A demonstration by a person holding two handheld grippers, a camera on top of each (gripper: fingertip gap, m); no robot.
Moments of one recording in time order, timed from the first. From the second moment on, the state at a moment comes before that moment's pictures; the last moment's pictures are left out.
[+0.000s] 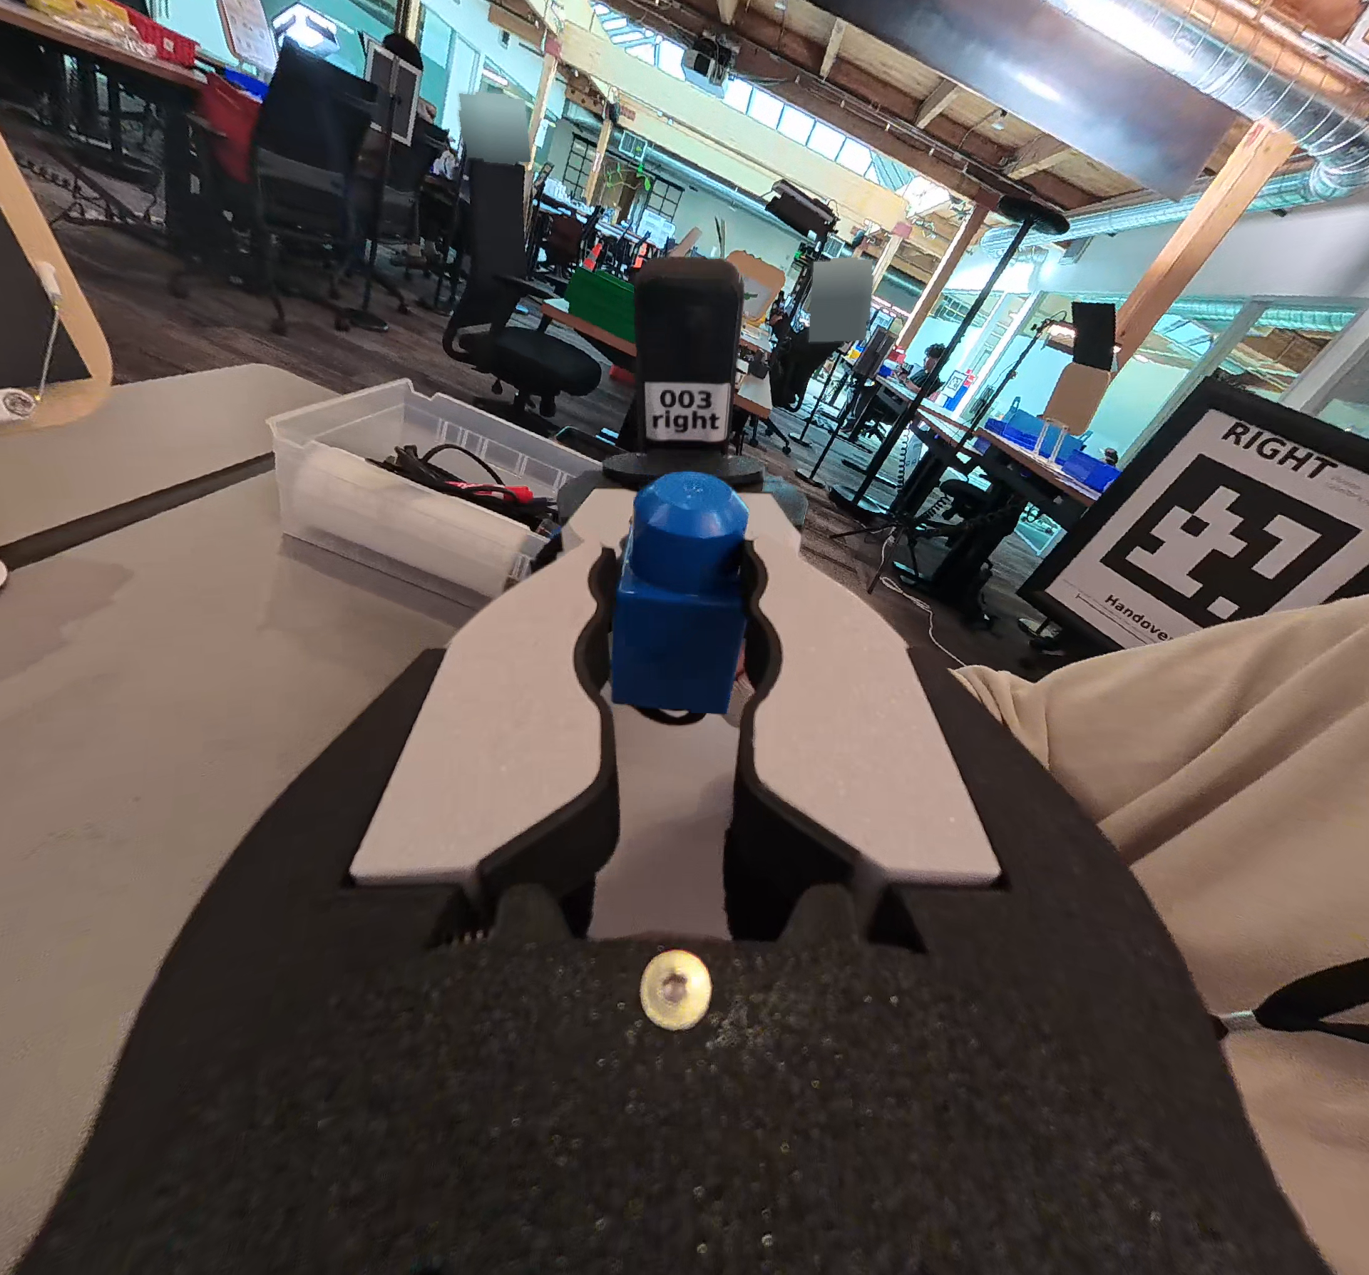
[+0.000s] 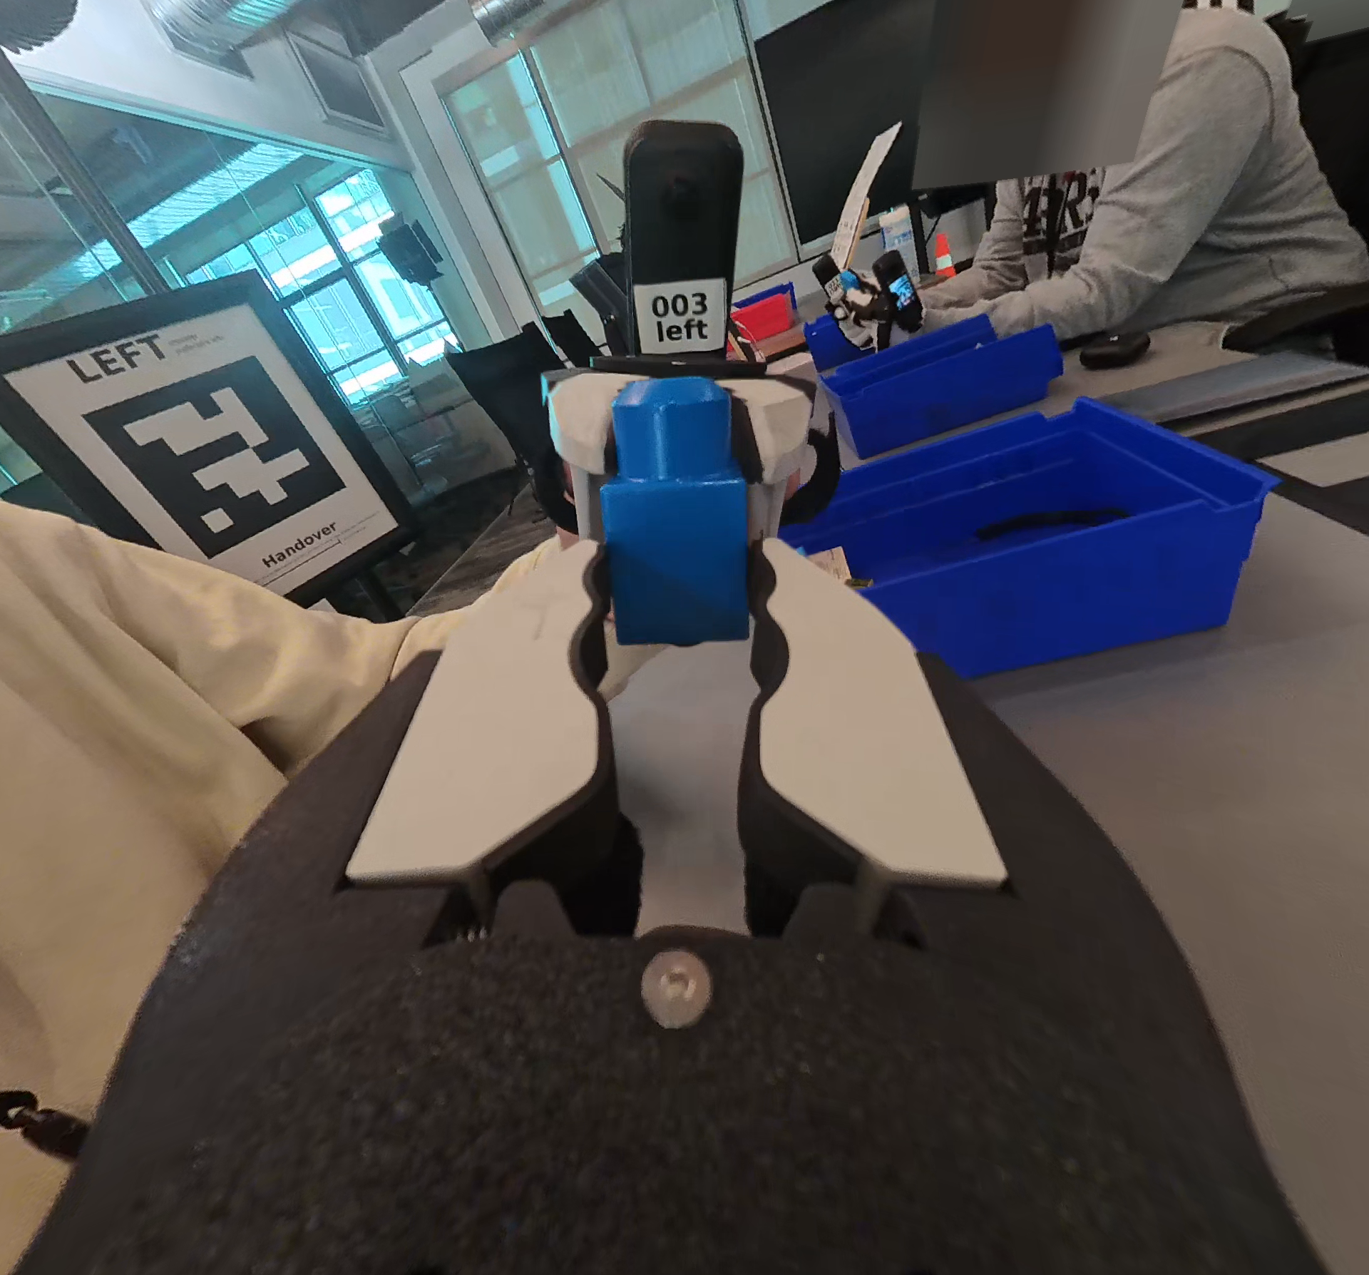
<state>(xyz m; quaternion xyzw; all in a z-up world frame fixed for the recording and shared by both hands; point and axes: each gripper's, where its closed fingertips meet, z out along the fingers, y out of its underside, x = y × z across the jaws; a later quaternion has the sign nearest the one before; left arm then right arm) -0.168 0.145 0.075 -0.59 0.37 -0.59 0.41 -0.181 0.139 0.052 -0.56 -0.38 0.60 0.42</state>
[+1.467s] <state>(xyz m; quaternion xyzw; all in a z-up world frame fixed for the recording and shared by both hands) -0.199 0.157 0.016 -0.65 0.46 -0.47 0.39 -0.138 0.169 -0.008 -0.63 -0.55 0.23 0.51</state>
